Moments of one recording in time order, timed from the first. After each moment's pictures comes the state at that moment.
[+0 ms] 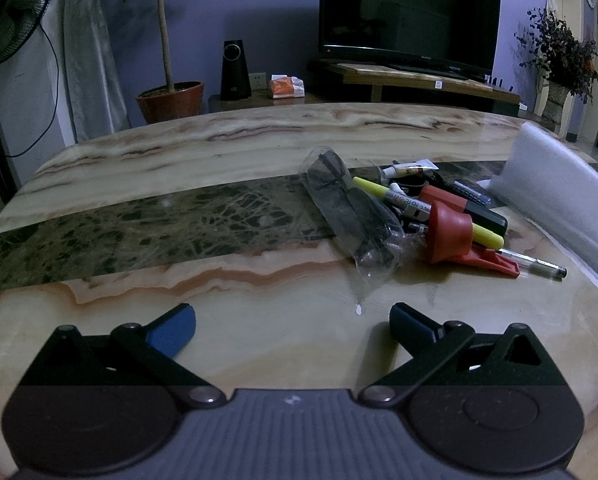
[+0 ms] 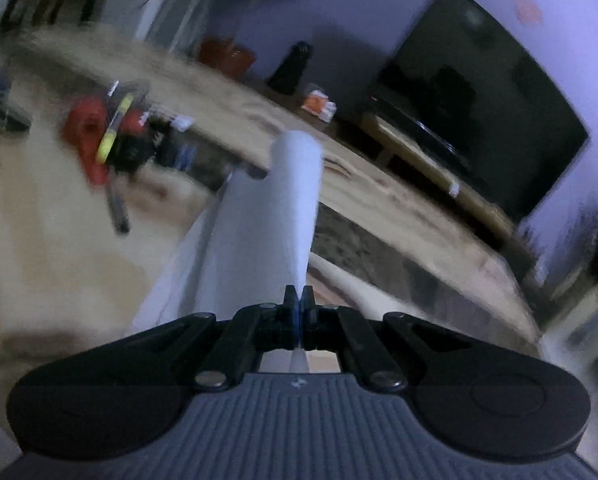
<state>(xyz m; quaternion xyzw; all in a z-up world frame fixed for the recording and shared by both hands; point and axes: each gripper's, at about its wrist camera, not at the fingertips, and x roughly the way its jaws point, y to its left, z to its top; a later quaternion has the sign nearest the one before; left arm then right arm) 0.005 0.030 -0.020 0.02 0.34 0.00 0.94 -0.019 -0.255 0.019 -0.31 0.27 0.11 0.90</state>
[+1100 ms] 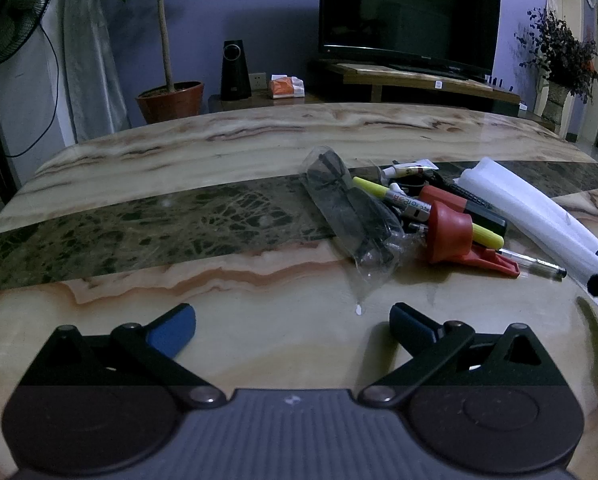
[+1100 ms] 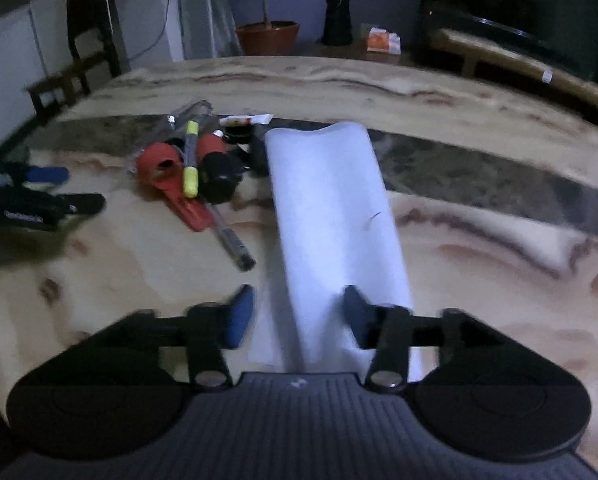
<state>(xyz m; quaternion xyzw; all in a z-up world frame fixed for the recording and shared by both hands) 0.005 0.030 -0.020 0.02 0.34 0.00 0.94 0.012 -0.241 0.014 -0.06 0.40 0.22 0.89</state>
